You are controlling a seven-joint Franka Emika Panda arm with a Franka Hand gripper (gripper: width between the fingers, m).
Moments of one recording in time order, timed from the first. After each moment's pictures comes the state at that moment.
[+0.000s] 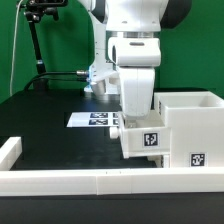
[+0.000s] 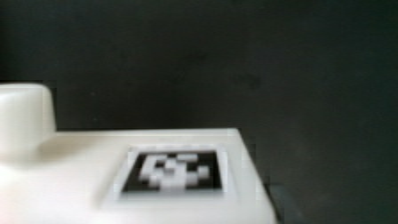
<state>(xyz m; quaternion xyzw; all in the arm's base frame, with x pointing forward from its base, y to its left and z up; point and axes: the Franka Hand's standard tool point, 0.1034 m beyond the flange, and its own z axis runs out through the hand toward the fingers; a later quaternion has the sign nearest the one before) 0.544 0.004 0.057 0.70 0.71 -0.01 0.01</state>
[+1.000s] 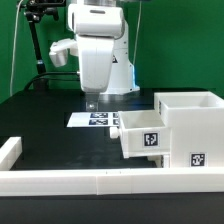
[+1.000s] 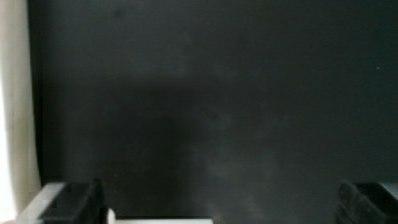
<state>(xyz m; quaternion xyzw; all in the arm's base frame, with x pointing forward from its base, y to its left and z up) 0.544 -0.061 0.104 0.68 0.73 -0.05 0.01</state>
